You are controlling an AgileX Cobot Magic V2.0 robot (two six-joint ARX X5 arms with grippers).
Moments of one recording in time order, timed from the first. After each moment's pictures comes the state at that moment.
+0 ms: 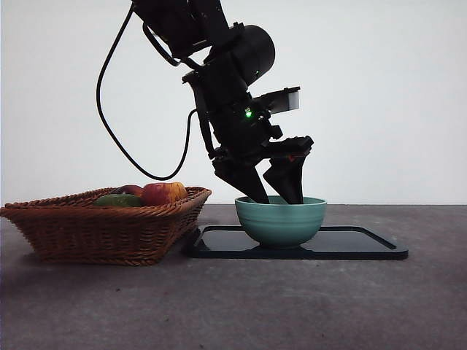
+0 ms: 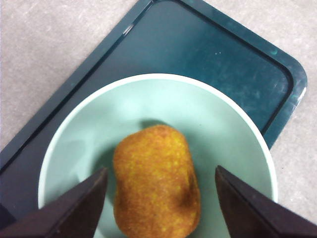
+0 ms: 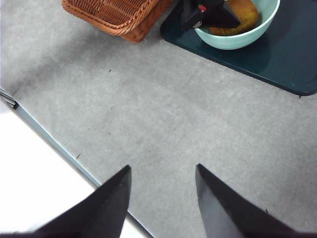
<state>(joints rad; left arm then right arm) -0.70 2.09 1.64 -0.45 0.11 0.21 0.44 0.61 0.78 -0.93 -0.37 0.10</state>
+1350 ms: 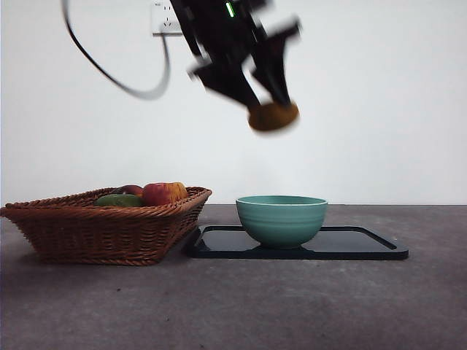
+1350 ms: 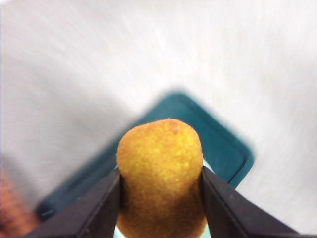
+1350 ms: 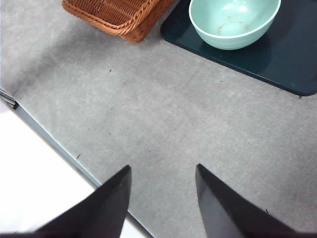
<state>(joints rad) -0.67 1.81 1.67 -0.51 0.11 0.03 0.44 0.61 0.78 -0.93 -0.36 0.10</state>
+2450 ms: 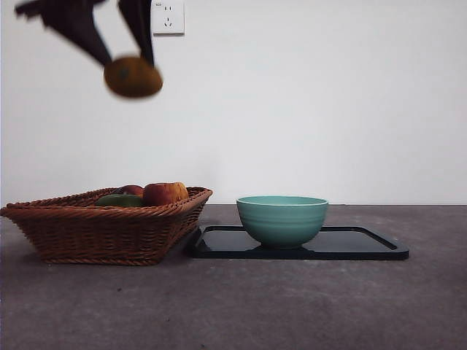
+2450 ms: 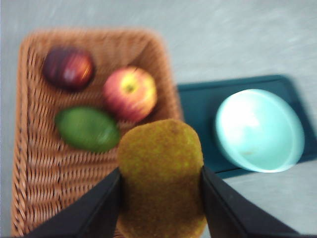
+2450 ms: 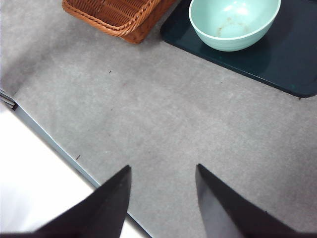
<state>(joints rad) -0.53 1.39 1.31 -0.70 -0.11 -0.35 0.44 0.61 0.78 -0.92 -0.36 0.10</state>
